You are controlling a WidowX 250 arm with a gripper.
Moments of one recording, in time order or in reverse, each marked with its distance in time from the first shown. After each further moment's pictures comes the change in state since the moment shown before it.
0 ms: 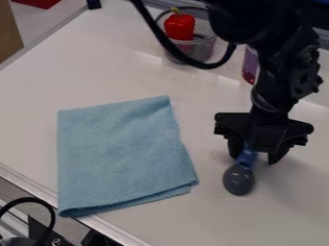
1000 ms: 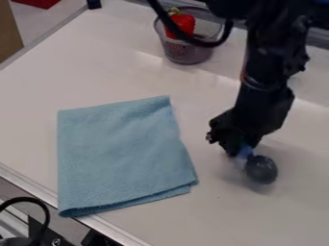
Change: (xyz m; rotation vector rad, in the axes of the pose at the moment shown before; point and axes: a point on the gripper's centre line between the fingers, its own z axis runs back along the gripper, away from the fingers) arm -0.007 -0.021 0.011 -0.131 -0.101 0.782
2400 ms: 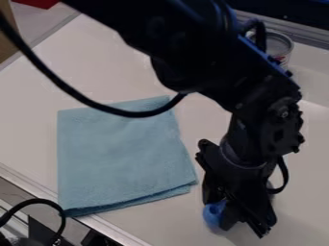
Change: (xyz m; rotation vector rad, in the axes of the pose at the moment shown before) arm 0.057 -0.068 -0.005 0.053 -0.041 1.549
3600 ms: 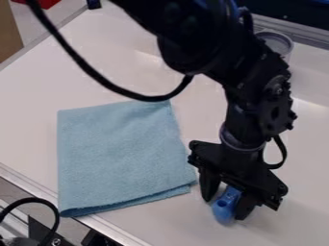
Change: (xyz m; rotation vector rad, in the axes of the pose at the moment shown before) arm 0.013 0.016 -0.007 -0.052 0.028 0.402
